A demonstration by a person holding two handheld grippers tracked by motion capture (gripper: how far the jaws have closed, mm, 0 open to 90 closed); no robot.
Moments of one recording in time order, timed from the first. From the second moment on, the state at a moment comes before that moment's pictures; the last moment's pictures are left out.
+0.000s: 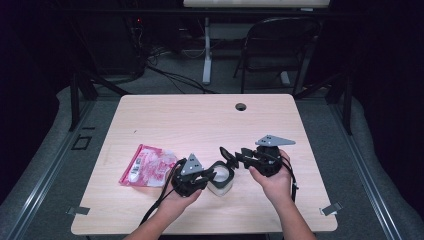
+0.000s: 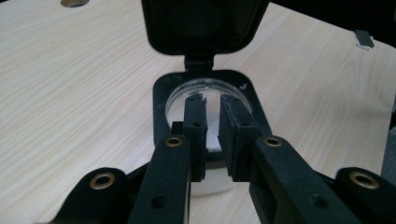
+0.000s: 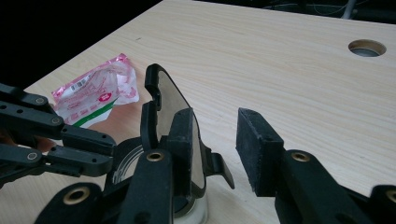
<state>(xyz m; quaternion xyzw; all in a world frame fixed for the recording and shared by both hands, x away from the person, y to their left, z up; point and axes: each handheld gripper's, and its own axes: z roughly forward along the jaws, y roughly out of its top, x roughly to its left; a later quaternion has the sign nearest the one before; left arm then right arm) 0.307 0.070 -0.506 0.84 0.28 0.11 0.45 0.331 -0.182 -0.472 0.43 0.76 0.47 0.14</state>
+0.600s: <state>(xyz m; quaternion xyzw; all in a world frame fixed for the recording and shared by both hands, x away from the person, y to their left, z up) 0.315 0.051 -0.496 0.84 0.27 0.11 0.46 0.329 -0.173 -0.475 0.42 0.77 0.46 0.14</state>
